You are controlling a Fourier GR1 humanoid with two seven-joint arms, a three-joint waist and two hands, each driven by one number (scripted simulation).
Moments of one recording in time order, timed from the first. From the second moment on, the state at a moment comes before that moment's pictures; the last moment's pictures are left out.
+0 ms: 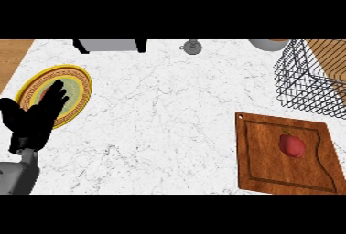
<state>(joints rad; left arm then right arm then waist) -0.17 0.45 -0.05 -1.39 0.29 0.13 0.18 -0.34 -0.93 -0.14 -2.06 -0.10 0.74 0.80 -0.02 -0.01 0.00</state>
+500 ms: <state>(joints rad) -0.19 0.43 -0.02 -1.38 0.26 0.09 0.19 -0.06 -0.74 -0.23 -2.08 0.23 0.68 0.44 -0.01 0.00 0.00</state>
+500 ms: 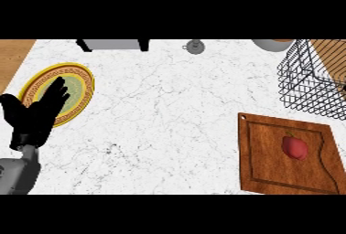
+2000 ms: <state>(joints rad) -0.20 0.33 0.07 -1.40 0.14 0.02 0.22 -0.04 -0.50 -0.11 -1.50 0.78 0.34 -0.10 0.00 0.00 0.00</state>
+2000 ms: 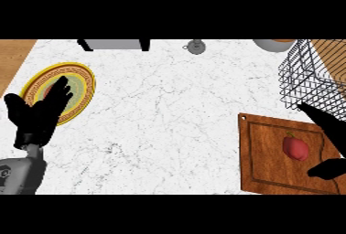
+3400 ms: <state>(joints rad) -0.23 0.27 0.14 -1.38 0.06 -0.03 0.23 -0.01 -0.42 -0.05 -1.38 1.03 0.23 -0.21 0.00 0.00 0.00</state>
